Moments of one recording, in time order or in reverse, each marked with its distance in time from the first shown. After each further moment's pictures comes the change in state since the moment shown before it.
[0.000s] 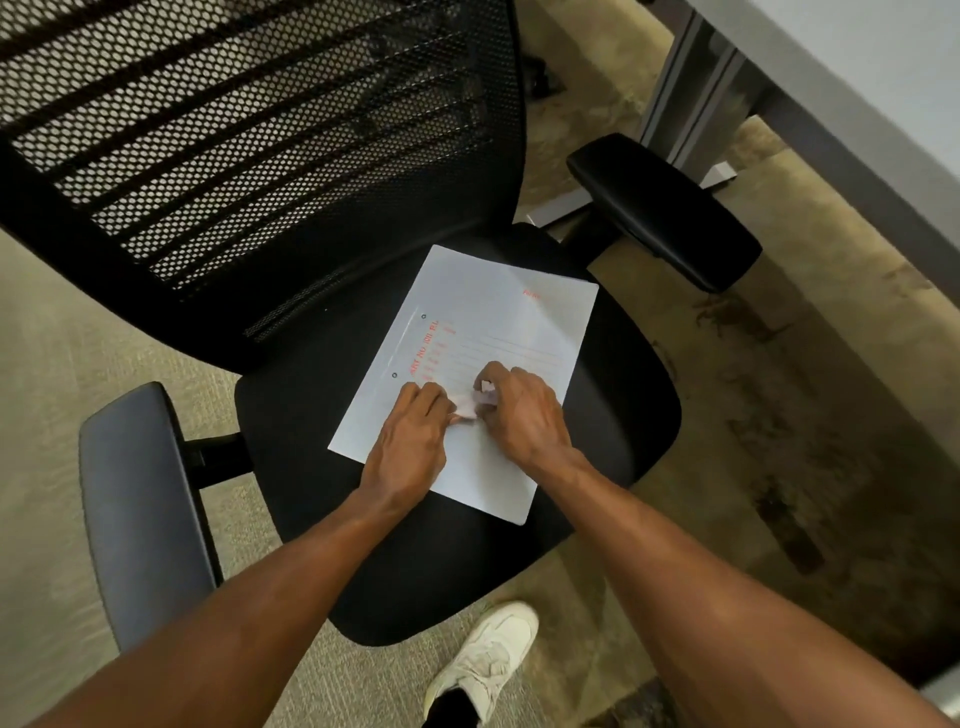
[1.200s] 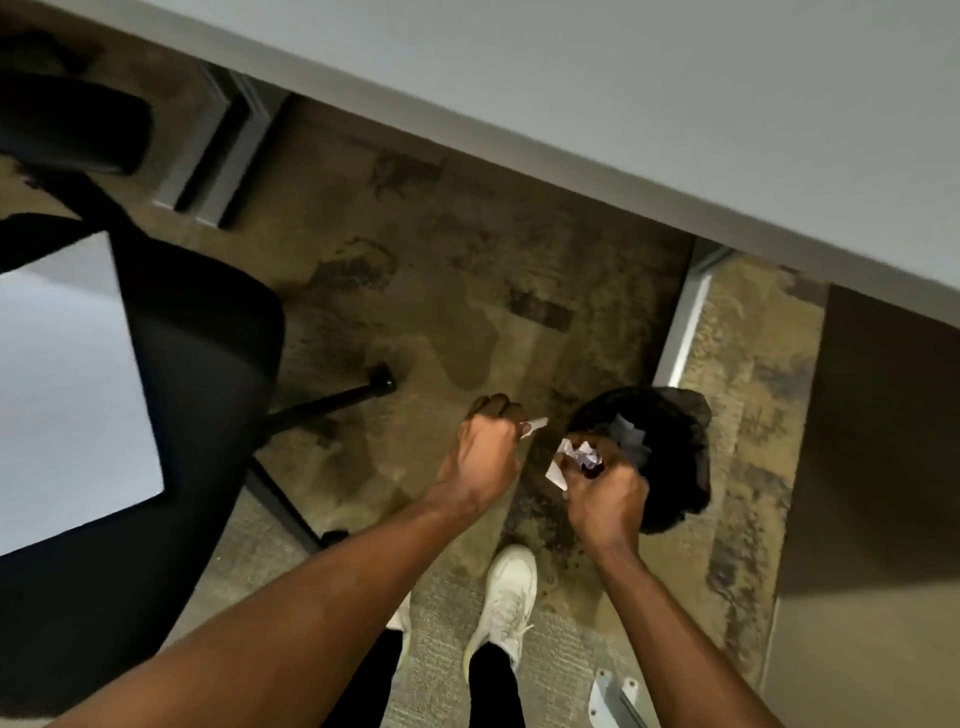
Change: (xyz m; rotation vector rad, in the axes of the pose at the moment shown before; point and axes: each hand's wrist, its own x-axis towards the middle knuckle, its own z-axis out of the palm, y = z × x) left_hand -0.140 0.403 0.161 -0.169 -0.613 0.515; right_hand -0.441 0.266 -0.006 0.466 0.829 1.126
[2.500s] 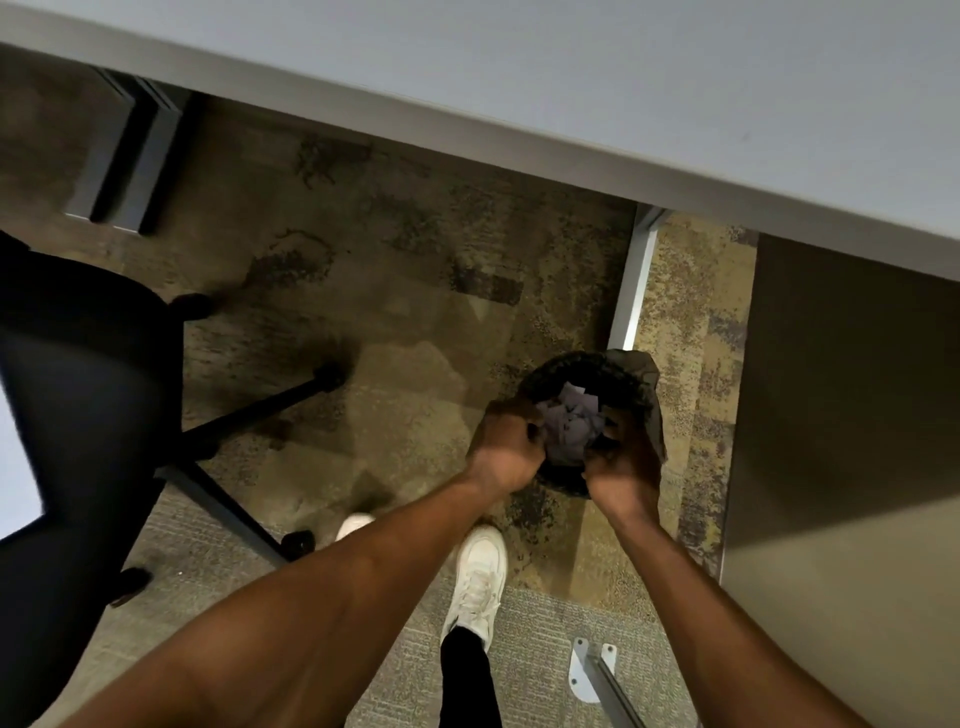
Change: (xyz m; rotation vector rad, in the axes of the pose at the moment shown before) left_hand 0.025 0.097 0.098 -0.260 -0.327 -0.171; right_hand 0.057 0.116 -0.066 -0.030 -0.127 0.084
